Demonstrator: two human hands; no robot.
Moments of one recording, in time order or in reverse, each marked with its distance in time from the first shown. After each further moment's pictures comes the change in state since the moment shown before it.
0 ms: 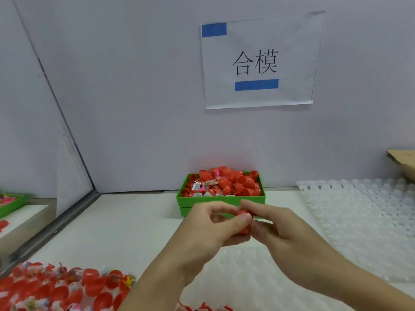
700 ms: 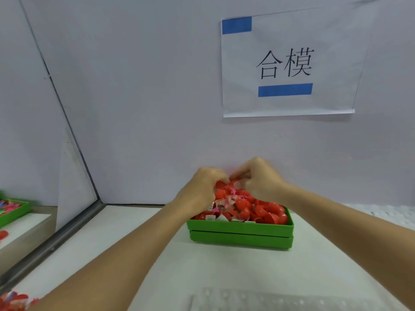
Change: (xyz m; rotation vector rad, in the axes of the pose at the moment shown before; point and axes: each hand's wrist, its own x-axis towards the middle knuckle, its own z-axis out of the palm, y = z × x) left_hand 0.171 0.008 -0.089 1.127 0.154 0.461; right_hand 0.224 0.018 -0.009 -0.343 0.036 -0.116
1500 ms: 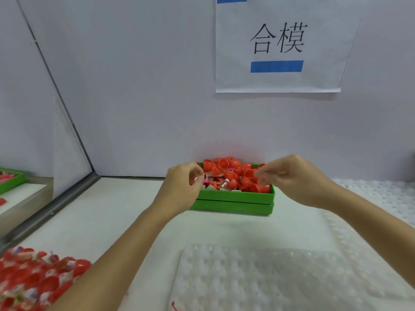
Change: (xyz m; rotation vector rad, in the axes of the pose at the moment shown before) left_hand -0.072 0.014 0.003 -0.162 0.113 -0.282; right_hand -0.102 0.019 -0.052 -0.065 -0.039 -0.012
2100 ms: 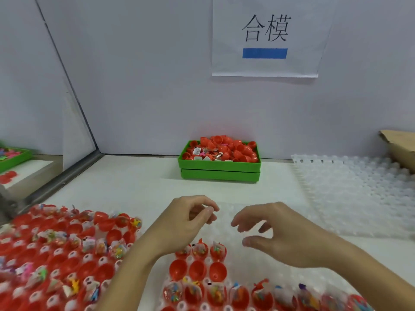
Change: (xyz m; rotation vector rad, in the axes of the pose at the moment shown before) left_hand -0.154 0.029 -0.011 -0.325 -0.345 -0.058; right_hand -0.150 -0.044 0.048 -0.027 -0.348 -0.051
